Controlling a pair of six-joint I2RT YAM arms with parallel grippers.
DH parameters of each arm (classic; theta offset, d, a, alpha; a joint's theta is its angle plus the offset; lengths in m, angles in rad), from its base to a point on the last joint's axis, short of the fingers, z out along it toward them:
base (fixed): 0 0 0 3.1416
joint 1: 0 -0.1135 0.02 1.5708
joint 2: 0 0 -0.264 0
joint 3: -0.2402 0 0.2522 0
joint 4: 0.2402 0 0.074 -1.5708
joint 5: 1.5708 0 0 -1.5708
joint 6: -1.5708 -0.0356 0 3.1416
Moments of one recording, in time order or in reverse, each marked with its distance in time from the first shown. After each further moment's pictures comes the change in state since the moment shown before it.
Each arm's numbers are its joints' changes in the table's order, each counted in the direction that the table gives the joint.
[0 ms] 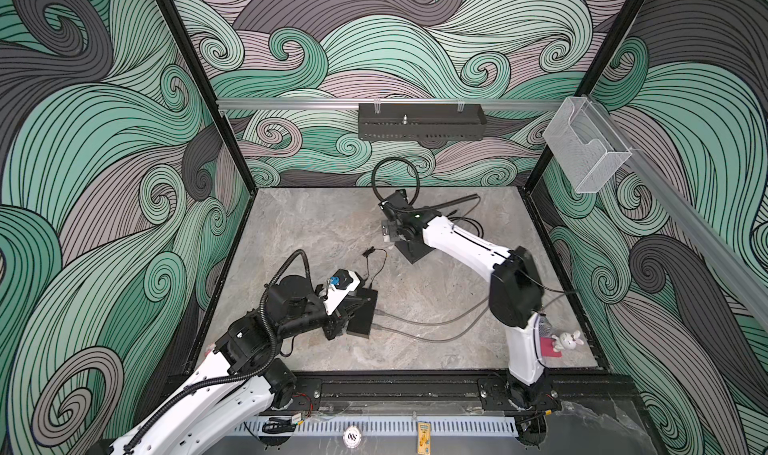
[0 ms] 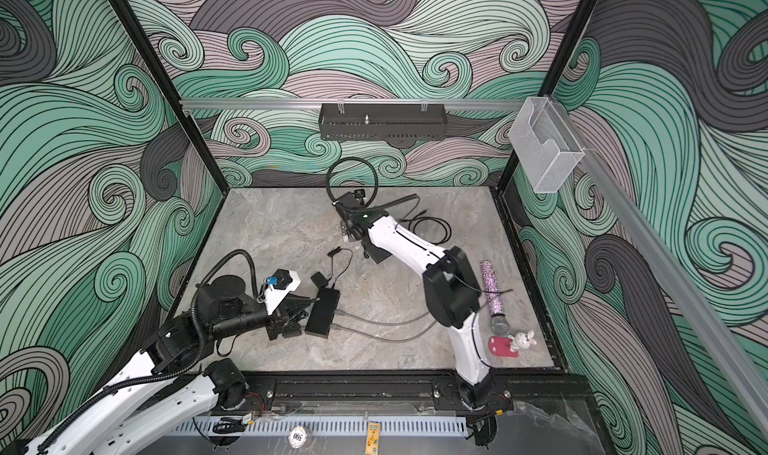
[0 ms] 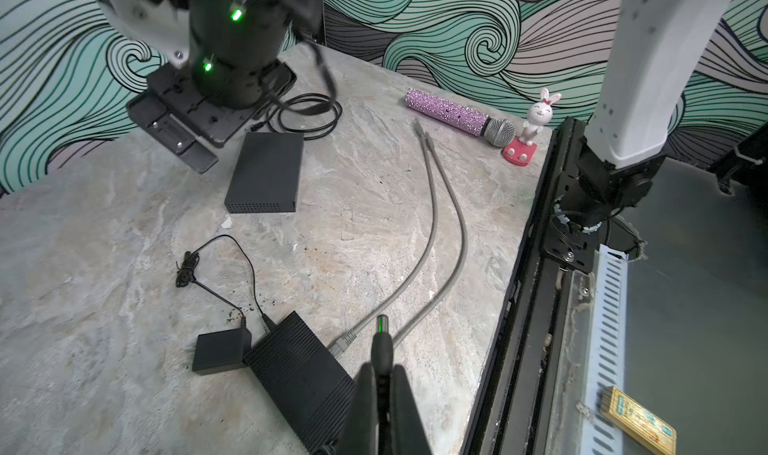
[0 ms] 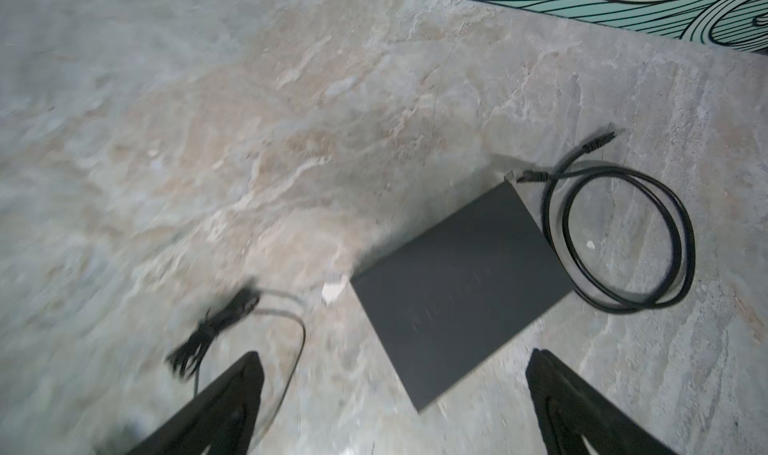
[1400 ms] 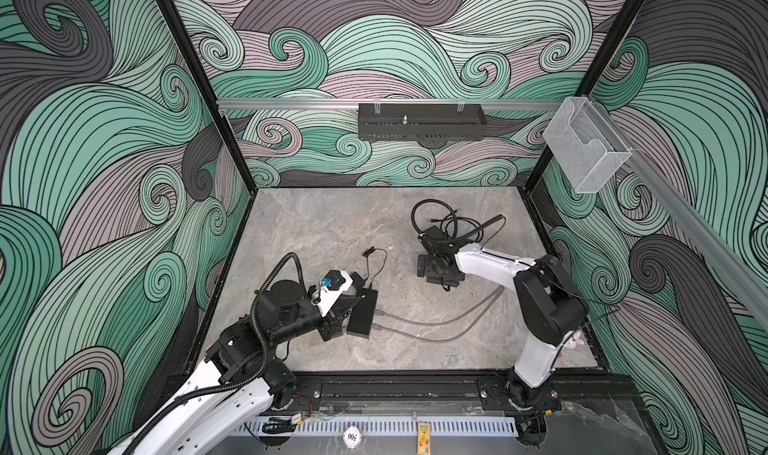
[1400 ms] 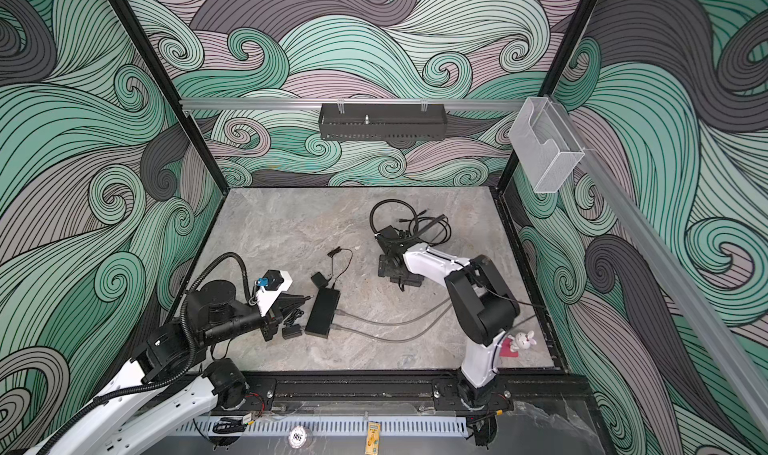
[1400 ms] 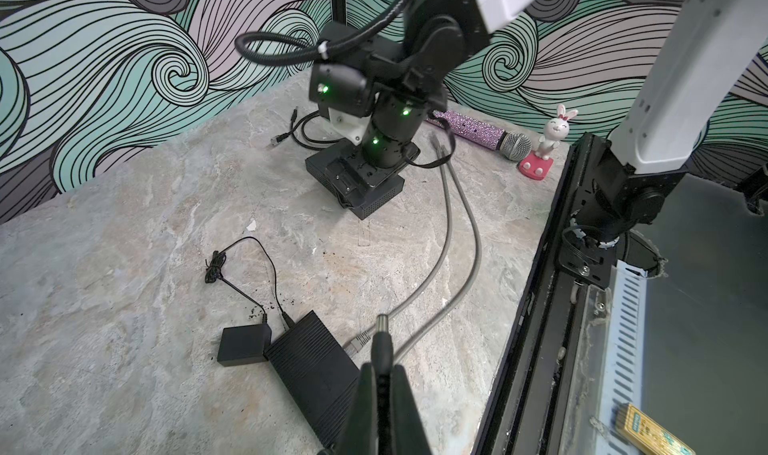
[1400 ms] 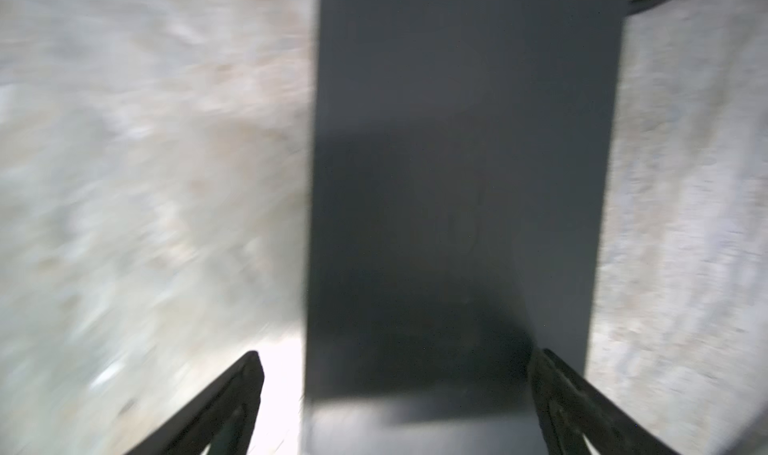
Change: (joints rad) left arm 0.000 -0.045 0.000 0.018 -0.034 0.013; right arm 0.147 -0.449 0.909 -0.316 -0.311 -0.143
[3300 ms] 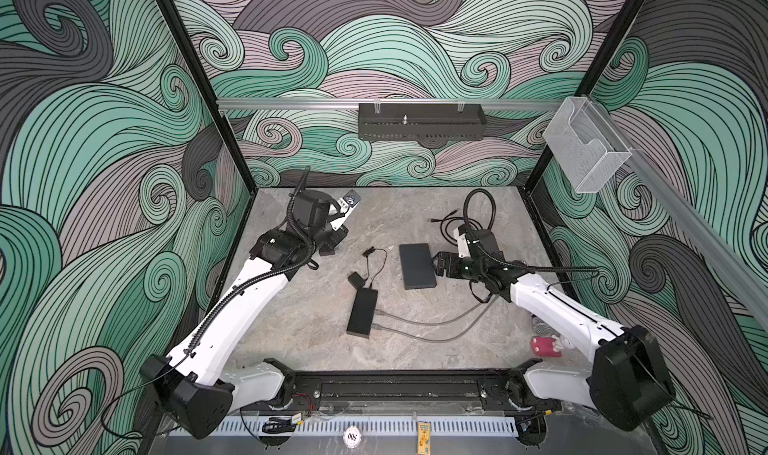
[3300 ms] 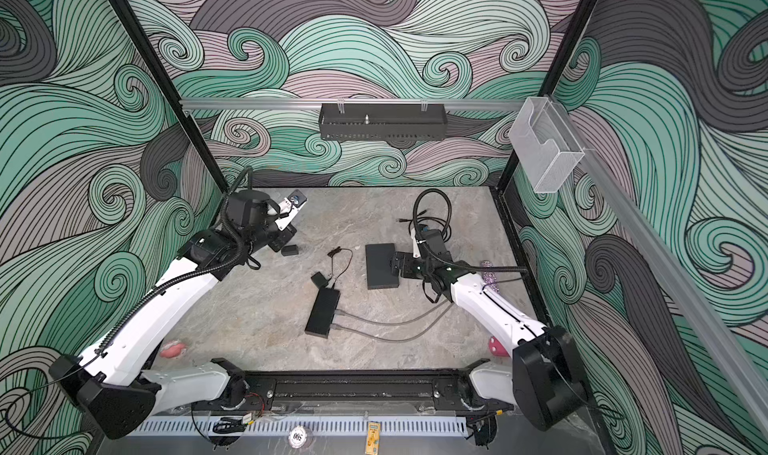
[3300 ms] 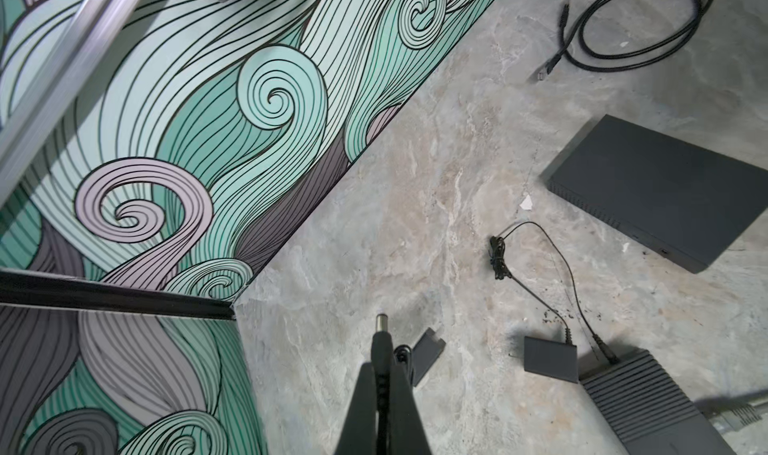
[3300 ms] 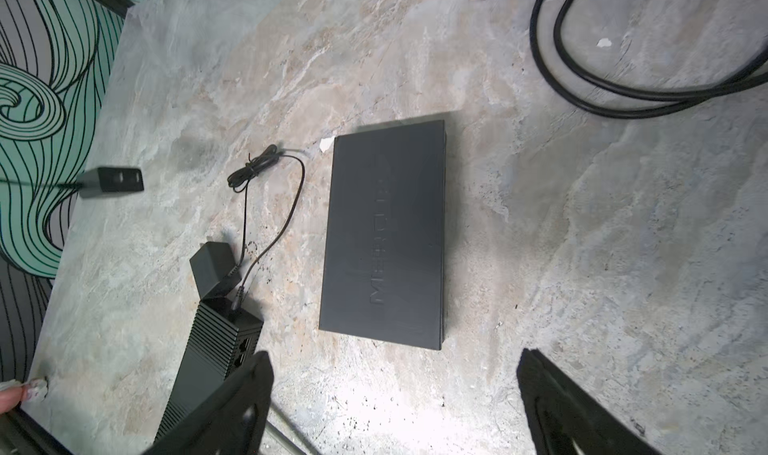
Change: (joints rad) left arm -0.256 0.708 -0.596 0.053 -0.423 -0.445; right arm 0.127 -0.465 0.269 -0.190 -0.319 0.167
